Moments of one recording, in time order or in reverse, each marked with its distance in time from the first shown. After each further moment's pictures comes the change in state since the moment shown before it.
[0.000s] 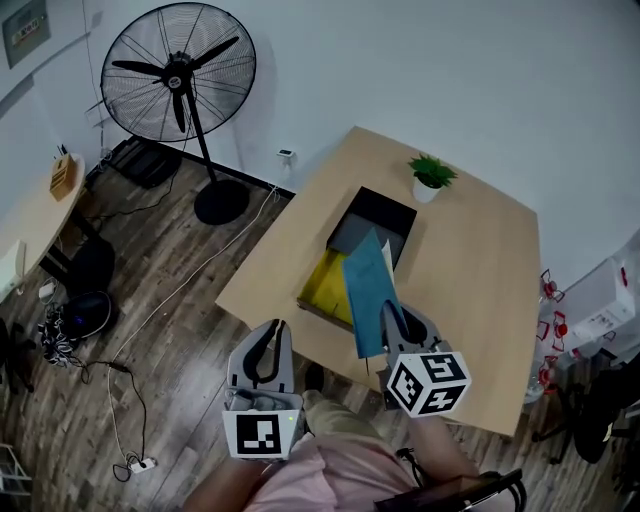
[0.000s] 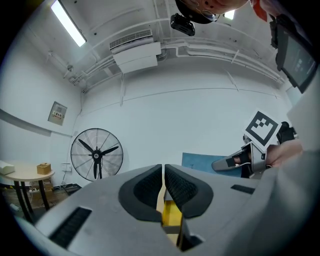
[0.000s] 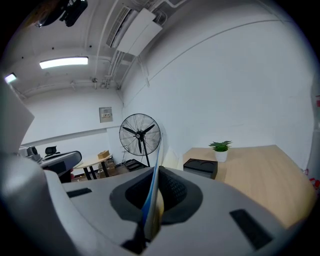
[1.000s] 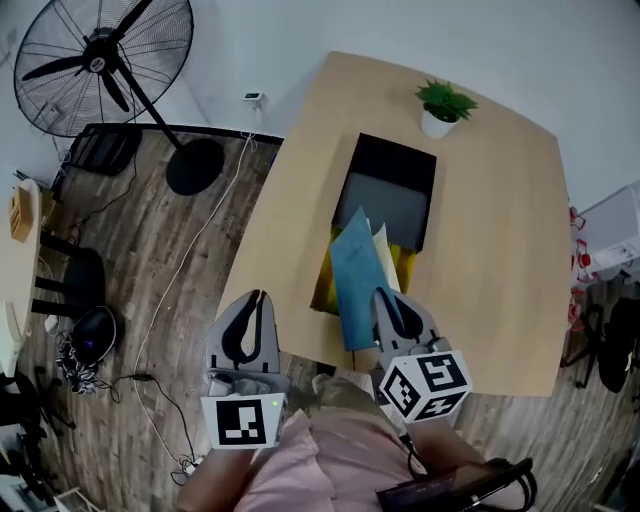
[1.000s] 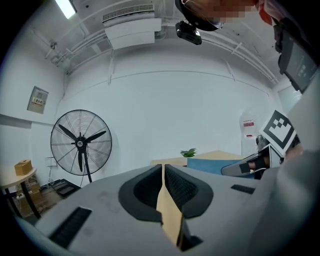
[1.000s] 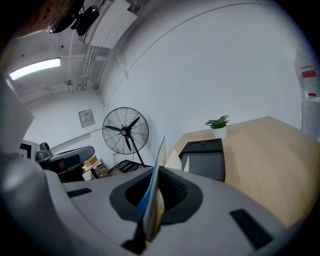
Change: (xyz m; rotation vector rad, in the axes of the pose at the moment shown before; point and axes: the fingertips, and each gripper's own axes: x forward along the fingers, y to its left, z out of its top) left arm 0.134 0.085 -0.063 0.024 0.183 -0.154; right arm 0.119 0.004 -0.045 0.206 0.073 -0.107
